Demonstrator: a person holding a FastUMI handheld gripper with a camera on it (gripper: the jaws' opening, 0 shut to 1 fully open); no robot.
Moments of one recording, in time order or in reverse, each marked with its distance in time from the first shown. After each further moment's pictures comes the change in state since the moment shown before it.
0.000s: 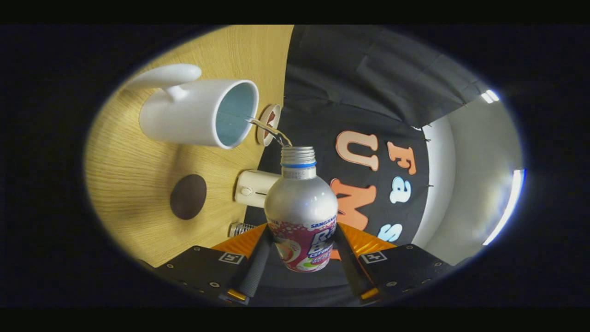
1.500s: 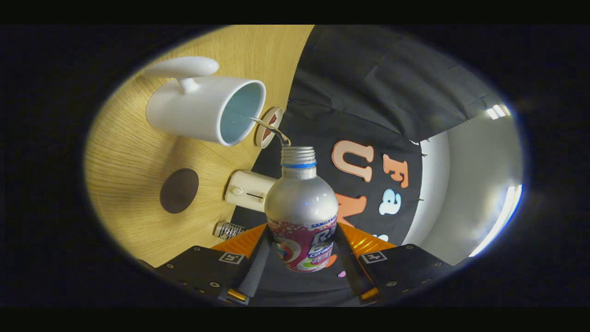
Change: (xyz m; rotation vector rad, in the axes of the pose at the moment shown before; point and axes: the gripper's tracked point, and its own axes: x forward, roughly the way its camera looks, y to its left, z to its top) arm 0.001 -0.009 0.002 -0.112 -0.066 -0.057
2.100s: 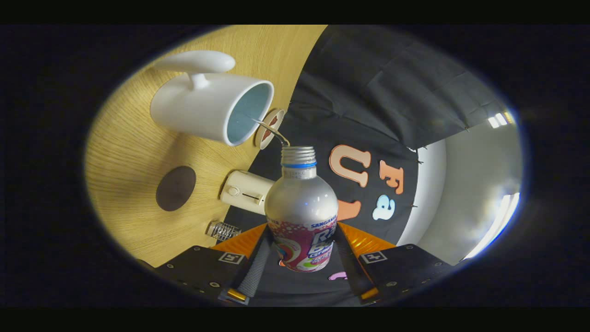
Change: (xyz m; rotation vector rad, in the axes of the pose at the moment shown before) arm 0.000 -0.002 0.000 -0.044 -0.026 -0.028
